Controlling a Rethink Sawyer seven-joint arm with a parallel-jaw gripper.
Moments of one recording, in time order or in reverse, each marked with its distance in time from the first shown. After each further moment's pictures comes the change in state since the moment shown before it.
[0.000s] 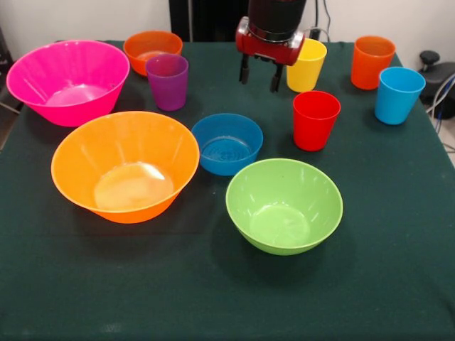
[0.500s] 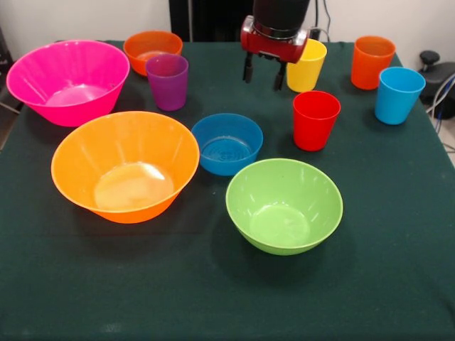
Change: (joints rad) arm 0.024 0.000 -0.012 0.038 0.000 -0.064 0.000
